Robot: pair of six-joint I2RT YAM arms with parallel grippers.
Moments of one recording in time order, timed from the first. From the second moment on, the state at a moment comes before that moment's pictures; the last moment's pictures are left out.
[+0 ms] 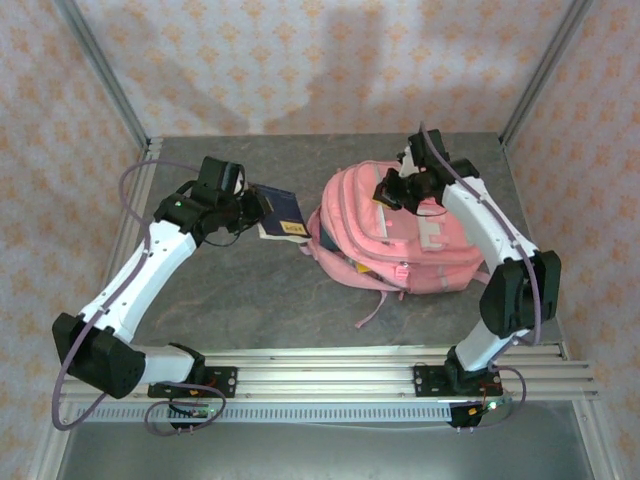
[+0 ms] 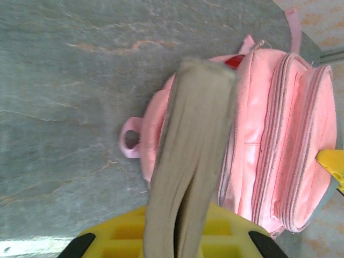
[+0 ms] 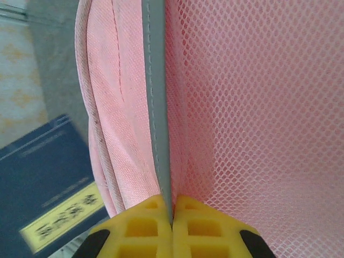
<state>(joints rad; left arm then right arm) -0.33 1.31 1.27 -0.77 0.20 -0.84 0.27 1.61 1.48 -0.85 -0.48 0.64</state>
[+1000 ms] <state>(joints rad) -0.44 1.44 1.11 -0.07 0.48 -1.21 0.47 1.69 1.80 -1.01 -0.39 0.66</state>
